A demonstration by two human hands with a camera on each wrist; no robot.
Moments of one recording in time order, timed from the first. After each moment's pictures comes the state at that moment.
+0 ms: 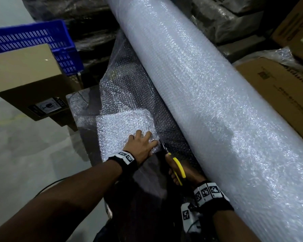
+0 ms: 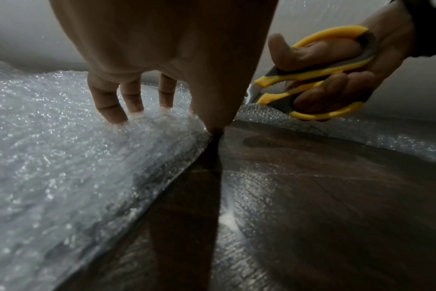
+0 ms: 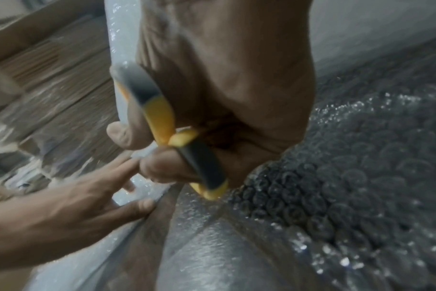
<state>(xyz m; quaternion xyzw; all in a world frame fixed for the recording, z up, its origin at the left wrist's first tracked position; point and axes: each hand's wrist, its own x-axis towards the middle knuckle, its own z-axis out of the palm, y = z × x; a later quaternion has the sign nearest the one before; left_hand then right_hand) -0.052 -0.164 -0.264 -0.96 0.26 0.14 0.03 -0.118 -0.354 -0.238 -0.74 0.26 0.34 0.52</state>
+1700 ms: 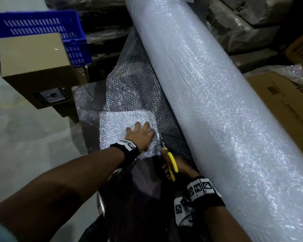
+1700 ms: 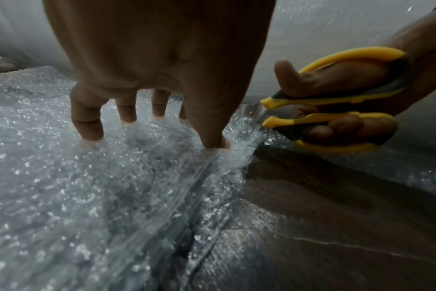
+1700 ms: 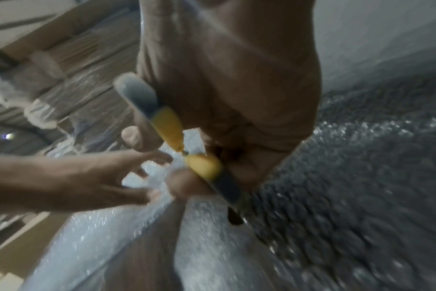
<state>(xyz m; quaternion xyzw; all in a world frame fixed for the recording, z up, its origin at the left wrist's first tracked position) -0.019 -0.166 -0.250 -0.97 0.14 0.21 0.00 -0.079 -0.346 -0.250 -0.72 0.28 0.37 0.52</state>
